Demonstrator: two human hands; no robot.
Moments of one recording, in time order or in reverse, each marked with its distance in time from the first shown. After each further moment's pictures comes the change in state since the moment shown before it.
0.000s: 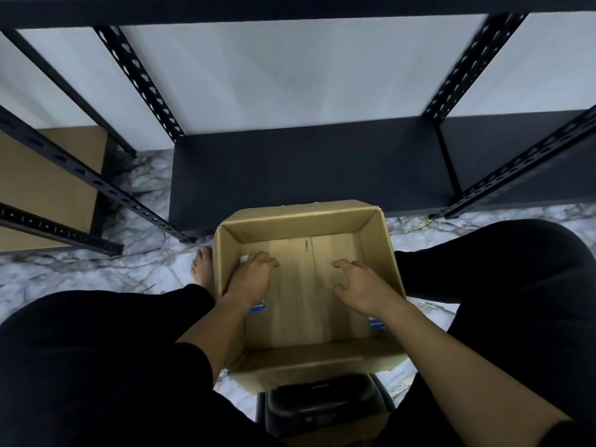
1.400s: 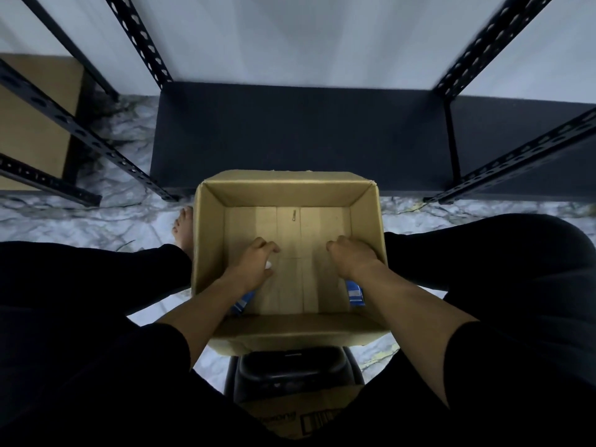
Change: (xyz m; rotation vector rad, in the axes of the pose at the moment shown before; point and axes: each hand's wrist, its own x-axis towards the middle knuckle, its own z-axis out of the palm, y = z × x) left_hand -0.021 0.043 0.026 -0.402 -0.099 -0.067; right_hand 0.056 0.031 0.011 -0.665 -0.187 -0.039
